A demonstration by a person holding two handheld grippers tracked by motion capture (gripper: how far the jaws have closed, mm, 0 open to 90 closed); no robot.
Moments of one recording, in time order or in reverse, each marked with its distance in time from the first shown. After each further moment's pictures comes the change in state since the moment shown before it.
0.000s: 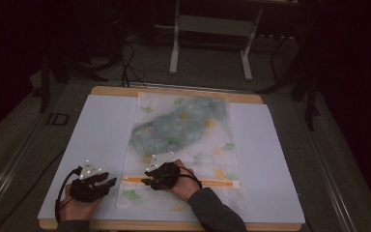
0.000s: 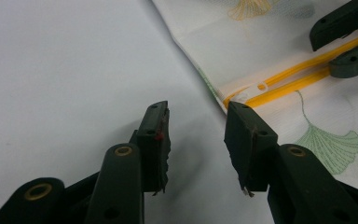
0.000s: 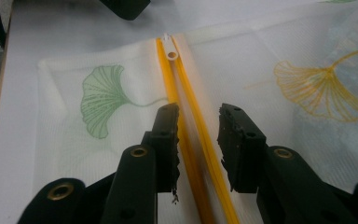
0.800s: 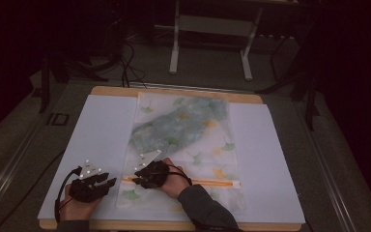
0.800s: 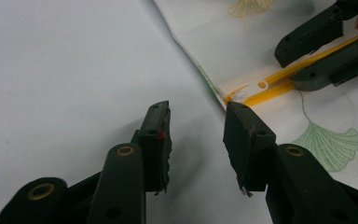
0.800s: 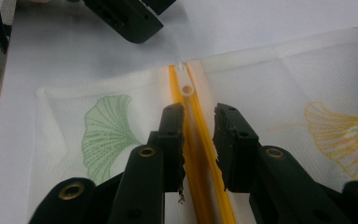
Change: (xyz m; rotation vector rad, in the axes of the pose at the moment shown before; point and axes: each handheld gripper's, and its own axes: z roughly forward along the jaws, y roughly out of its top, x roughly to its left) left arm 0.001 0.000 0.000 0.006 -0.008 -0.003; right arm 0.004 0.021 0.024 0.021 0.036 -0.030
